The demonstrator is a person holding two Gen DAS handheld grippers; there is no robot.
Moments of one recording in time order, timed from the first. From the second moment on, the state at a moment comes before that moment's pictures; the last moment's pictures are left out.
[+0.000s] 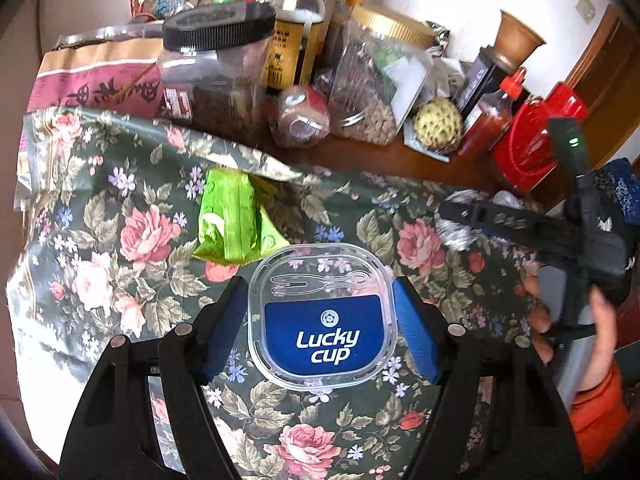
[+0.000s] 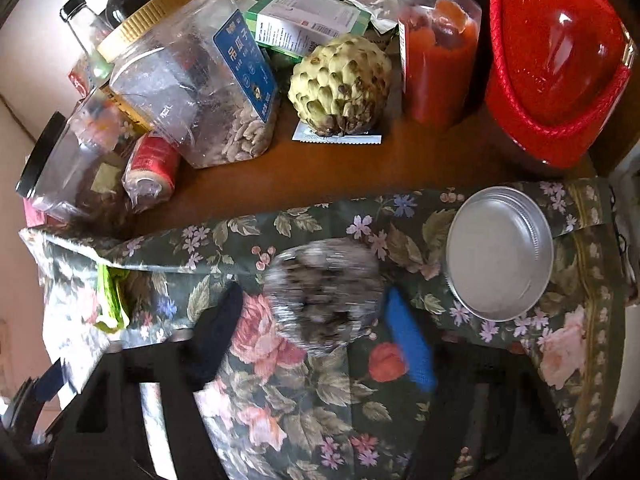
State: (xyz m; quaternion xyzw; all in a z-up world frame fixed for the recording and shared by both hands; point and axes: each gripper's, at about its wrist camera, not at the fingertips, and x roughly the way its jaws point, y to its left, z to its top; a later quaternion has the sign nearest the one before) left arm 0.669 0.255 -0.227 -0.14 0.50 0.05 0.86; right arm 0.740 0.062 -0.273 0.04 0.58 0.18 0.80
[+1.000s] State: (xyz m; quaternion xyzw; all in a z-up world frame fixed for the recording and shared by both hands) left arm 0.537 0.106 -0.045 -0.14 0.29 0.07 0.94; right arm 0.574 -0.081 -0.060 0.02 0.36 0.31 0.88
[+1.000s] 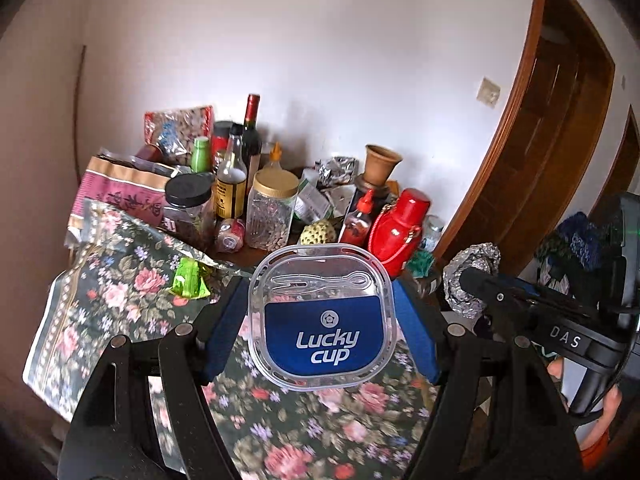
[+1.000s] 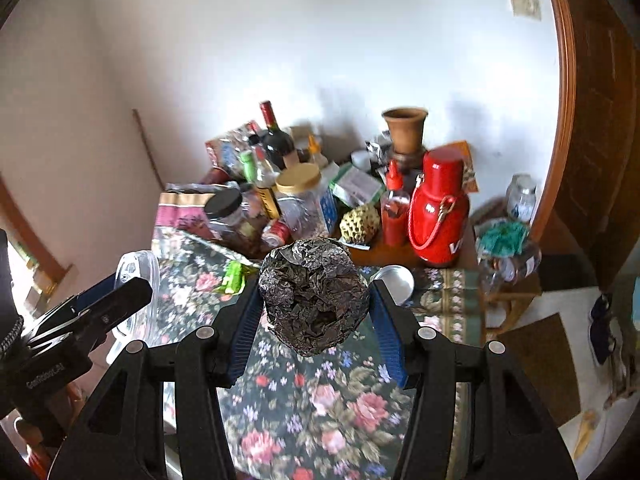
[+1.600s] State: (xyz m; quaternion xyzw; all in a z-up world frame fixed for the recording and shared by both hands) left arm 0.399 0.072 0.008 -0.13 0.24 0.05 0.96; right arm 0.456 -0.111 -0.022 0.02 0.32 0.32 0.89
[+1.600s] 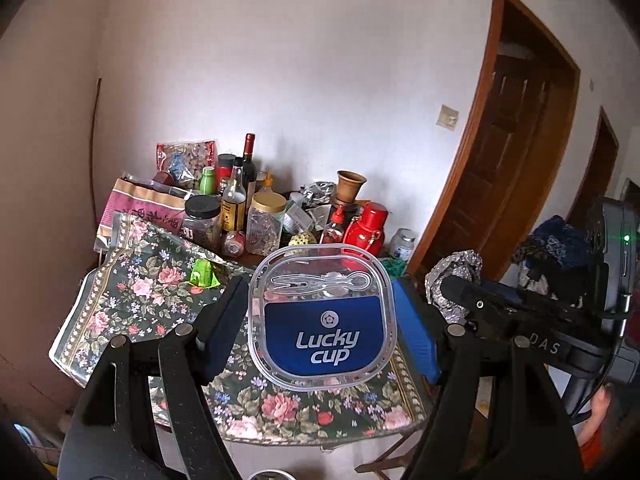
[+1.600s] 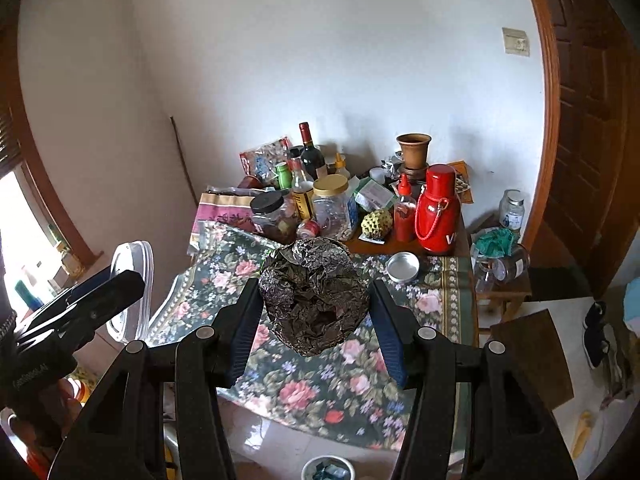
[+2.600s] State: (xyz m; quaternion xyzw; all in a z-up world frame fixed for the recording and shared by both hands) left arm 0.194 0.111 -0.043 -0.13 0.33 -0.02 0.93; right arm 0.246 -0.091 -0.075 0.05 0.39 0.25 0.88
